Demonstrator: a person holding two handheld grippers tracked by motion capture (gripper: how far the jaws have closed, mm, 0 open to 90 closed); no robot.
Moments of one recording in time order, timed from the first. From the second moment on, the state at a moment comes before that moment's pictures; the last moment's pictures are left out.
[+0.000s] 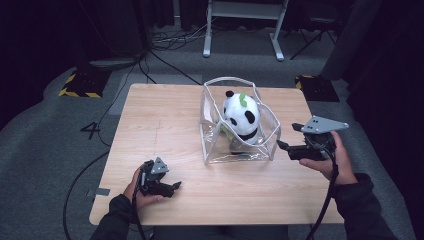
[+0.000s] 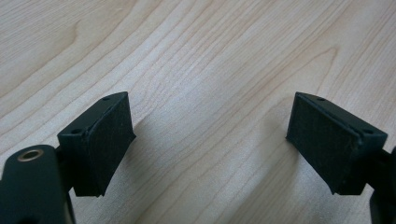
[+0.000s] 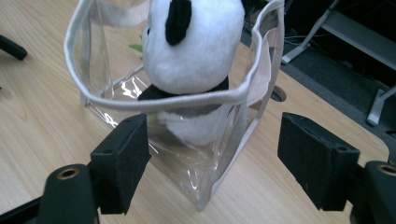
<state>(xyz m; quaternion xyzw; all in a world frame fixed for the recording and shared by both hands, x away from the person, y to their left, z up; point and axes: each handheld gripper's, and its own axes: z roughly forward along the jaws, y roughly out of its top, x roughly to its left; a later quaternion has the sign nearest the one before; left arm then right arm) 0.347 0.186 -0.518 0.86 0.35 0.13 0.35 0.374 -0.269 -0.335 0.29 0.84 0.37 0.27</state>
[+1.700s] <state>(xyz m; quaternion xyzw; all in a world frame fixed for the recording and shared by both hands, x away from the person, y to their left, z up) 0.347 0.186 -0.518 0.86 0.35 0.13 0.35 0.377 -0.286 -0.444 0.32 0.87 0.29 0.24</state>
